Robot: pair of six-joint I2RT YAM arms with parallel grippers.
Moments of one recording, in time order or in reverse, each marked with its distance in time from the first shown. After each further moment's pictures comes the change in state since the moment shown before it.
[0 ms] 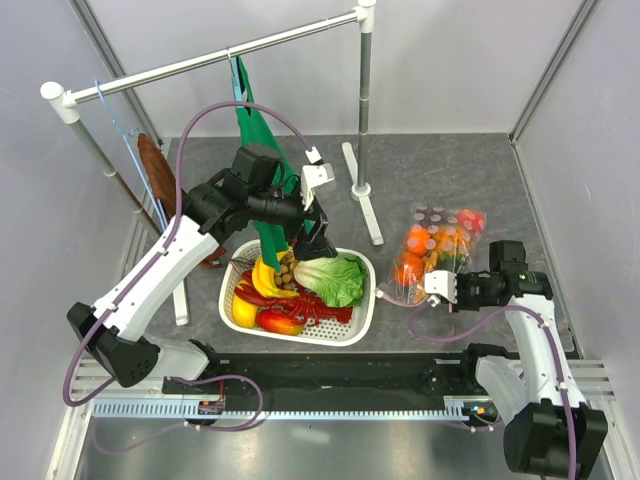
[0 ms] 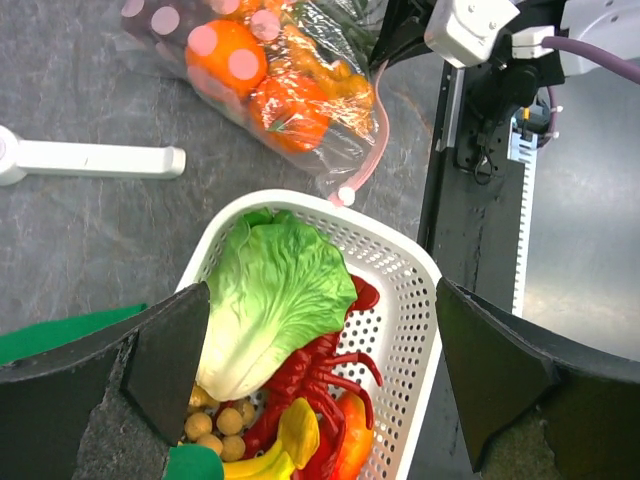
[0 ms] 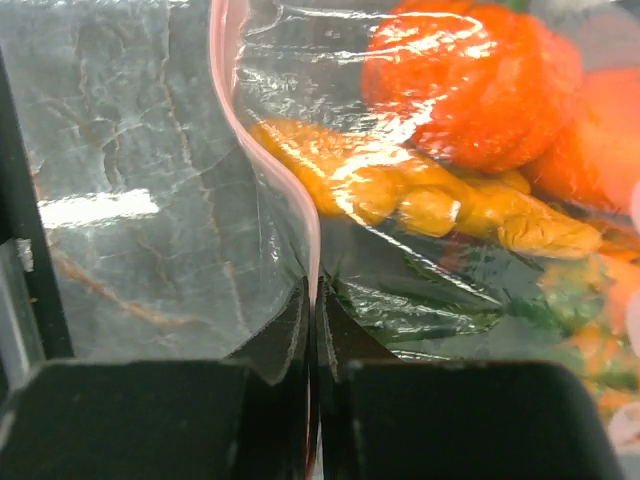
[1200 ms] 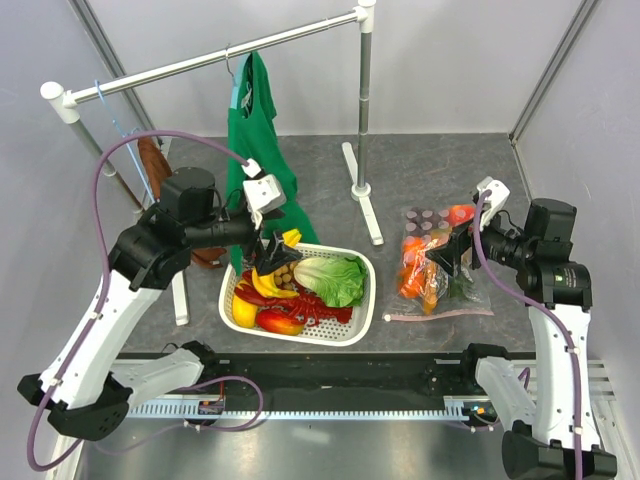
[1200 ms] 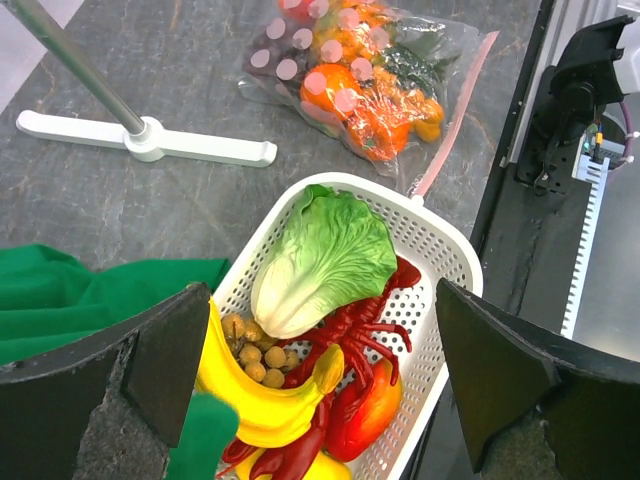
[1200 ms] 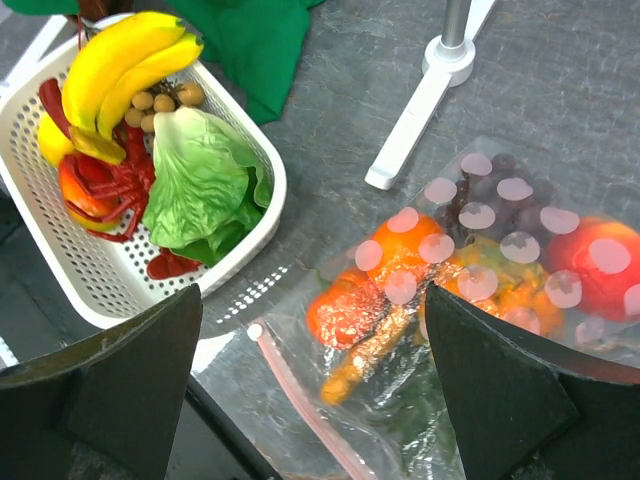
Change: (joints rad) left arm 0.053 -0.332 -0.092 -0.042 -0.166 0.005; right arm 0.000 -0.028 0.429 0.168 -0.156 1.289
